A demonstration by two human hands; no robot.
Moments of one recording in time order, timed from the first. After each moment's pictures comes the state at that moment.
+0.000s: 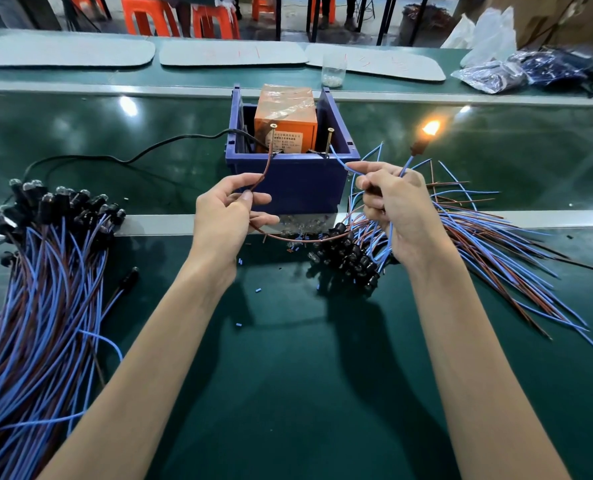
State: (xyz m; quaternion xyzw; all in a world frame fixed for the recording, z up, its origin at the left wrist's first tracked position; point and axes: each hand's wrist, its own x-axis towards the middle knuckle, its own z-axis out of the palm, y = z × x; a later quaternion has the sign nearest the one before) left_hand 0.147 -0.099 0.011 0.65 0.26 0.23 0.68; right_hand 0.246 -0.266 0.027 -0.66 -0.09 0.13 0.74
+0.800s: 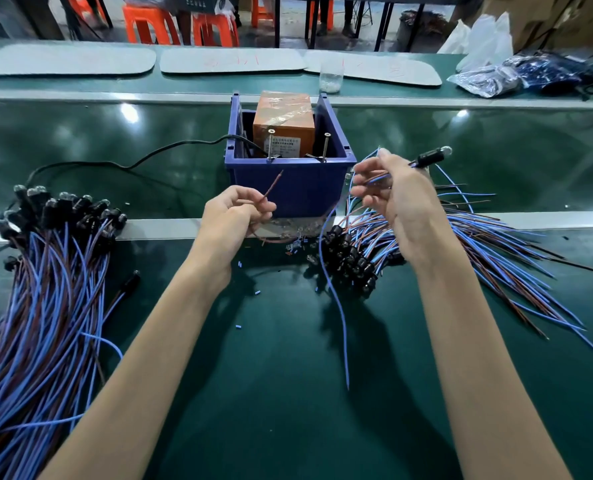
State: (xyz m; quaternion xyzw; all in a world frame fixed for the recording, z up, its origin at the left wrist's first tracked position) left_hand 0.146 -0.098 0.012 0.67 0.24 0.17 0.68; right_hand 0.239 -0.267 0.049 -0.65 -0.05 0.12 0.75
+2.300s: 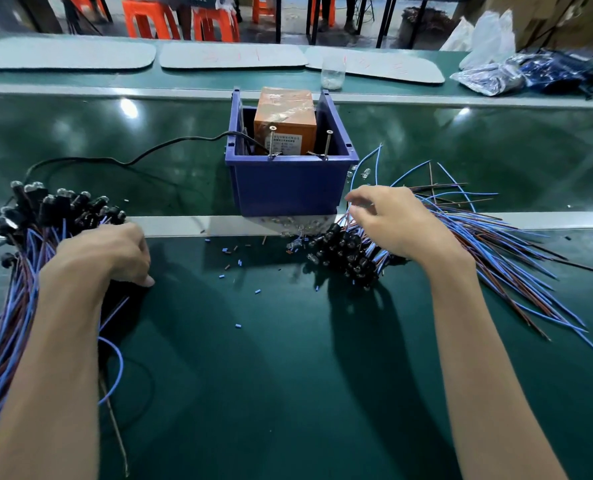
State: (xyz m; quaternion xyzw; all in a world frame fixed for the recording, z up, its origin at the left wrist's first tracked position) left_hand 0.093 0.014 0.016 0.91 0.37 -0.20 0.07; right_hand 0.244 -0.282 0.032 -0.94 -0.26 0.07 0.21
